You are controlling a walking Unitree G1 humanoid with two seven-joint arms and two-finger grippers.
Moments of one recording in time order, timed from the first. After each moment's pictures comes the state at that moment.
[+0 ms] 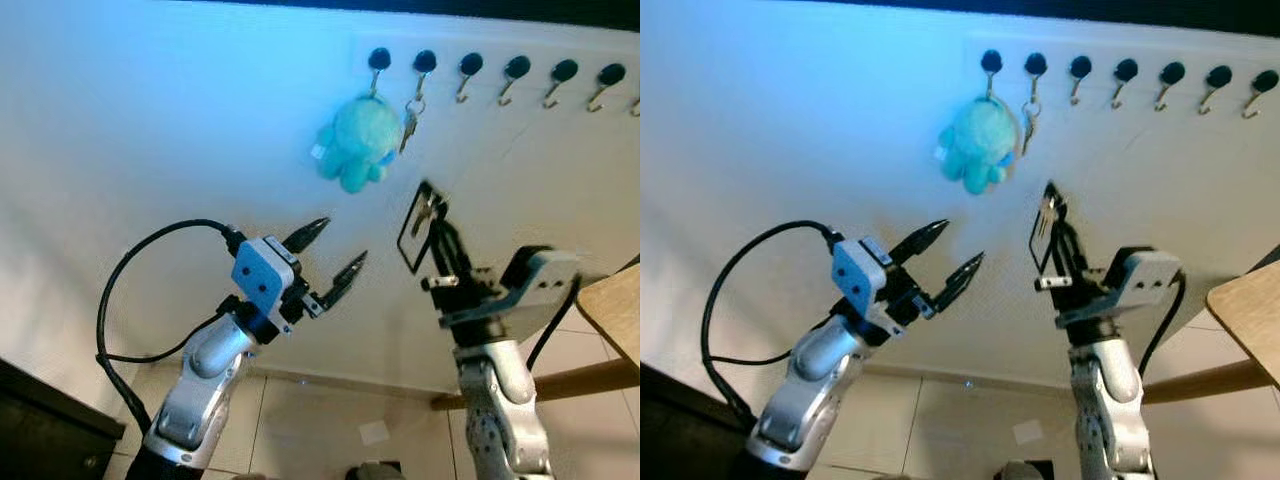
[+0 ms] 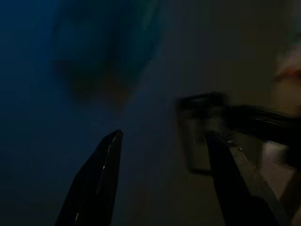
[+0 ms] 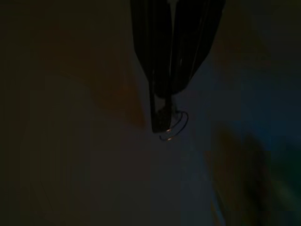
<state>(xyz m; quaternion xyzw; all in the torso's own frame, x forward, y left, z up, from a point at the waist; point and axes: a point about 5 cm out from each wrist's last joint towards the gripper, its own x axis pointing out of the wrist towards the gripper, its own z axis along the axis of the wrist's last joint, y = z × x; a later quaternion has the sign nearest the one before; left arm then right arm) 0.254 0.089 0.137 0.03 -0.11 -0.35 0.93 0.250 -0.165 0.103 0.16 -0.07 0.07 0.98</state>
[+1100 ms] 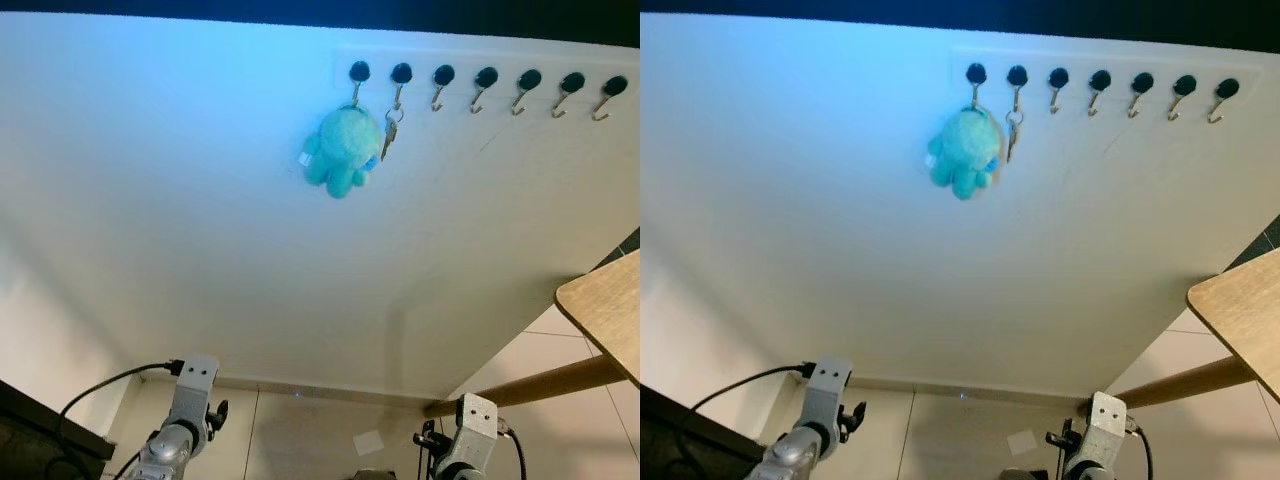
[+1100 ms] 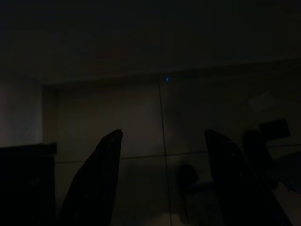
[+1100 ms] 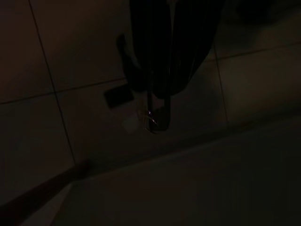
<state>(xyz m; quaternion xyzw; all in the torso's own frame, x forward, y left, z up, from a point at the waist) 0.197 0.193 -0.069 0.06 0.39 -0.07 0.92 0.165 -0.200 -0.082 0.16 0.37 -0.12 0.91</state>
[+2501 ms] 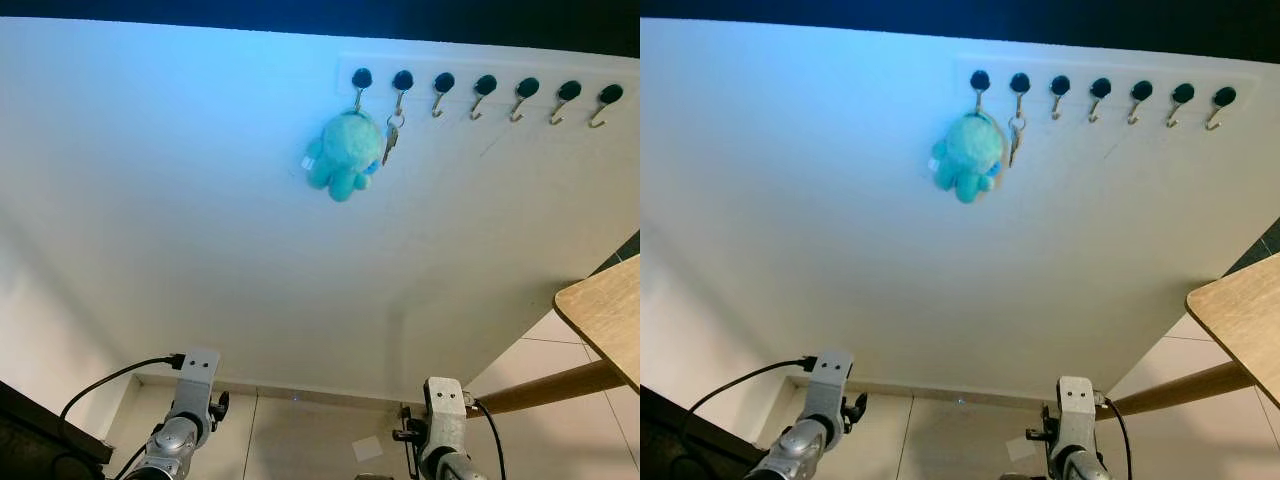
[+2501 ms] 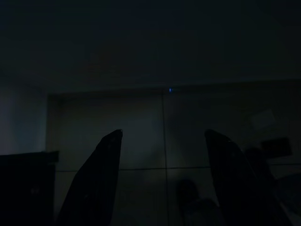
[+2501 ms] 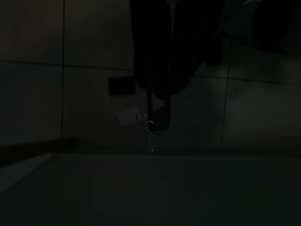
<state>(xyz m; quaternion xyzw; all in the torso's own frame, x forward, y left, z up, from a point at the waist) 0.210 0.186 -0.064 0.05 0.37 -0.05 0.93 0.174 -0.184 -0.082 0.06 0.39 -0.01 0.92</state>
